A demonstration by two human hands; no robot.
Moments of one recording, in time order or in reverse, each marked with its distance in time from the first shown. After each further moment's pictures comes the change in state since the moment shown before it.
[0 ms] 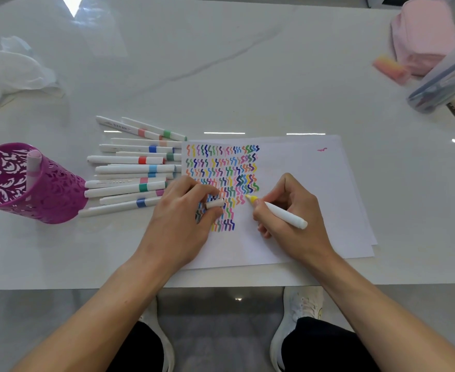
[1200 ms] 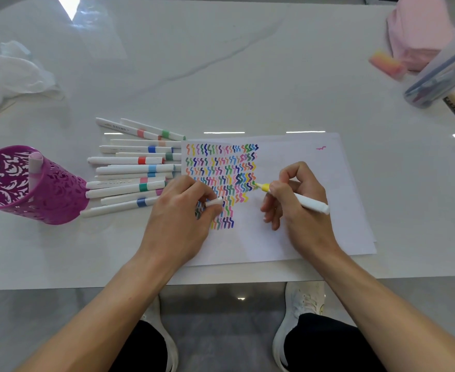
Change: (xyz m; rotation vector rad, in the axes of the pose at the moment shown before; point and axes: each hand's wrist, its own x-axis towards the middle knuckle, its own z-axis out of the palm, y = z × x) left_hand -0.001 0.006 -0.003 0.008 0.027 -0.024; right_hand 0.002 -0.010 -0.004 0.261 0.062 0.087
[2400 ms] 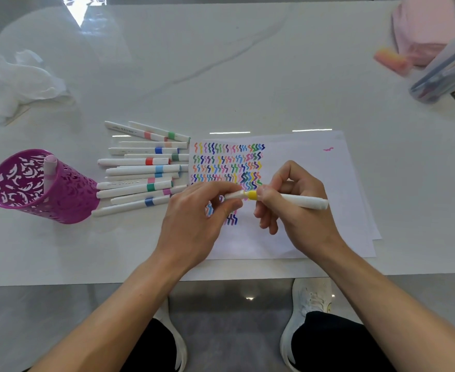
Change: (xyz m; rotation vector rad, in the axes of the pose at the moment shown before) left_hand -0.003 0.020 -0.005 -0.203 0.041 0.101; right_hand -0.007 -0.019 0.003 0.002 -0.144 -0.009
